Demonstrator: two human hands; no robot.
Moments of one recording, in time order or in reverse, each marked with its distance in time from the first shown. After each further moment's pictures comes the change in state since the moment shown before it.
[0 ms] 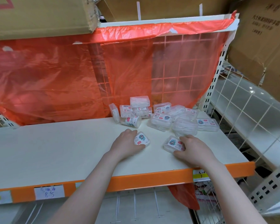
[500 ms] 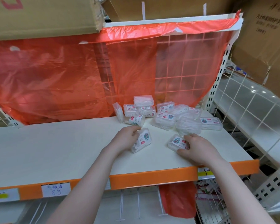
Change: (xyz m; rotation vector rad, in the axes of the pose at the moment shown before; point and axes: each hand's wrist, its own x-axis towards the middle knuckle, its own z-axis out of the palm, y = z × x) left_hand -0.004 -0.011 -0.023 -0.236 0.020 0.037; right_hand -0.001 -0.002 0.002 -0.044 0.014 0.005
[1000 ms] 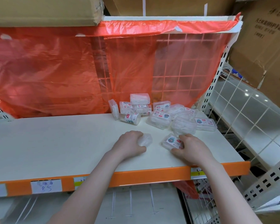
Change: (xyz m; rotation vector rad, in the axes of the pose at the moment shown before) left_hand -0.012 0.017 0.025 0.194 -0.041 0.027; right_hand -0.001 -0.001 -0.002 0.002 -0.024 0.017
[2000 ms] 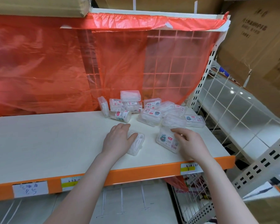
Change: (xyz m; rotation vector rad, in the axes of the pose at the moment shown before) left_hand -0.003 0.003 0.005 0.007 0.205 -0.036; right_hand -0.016 0.011 -0.014 0.486 0.163 0.062
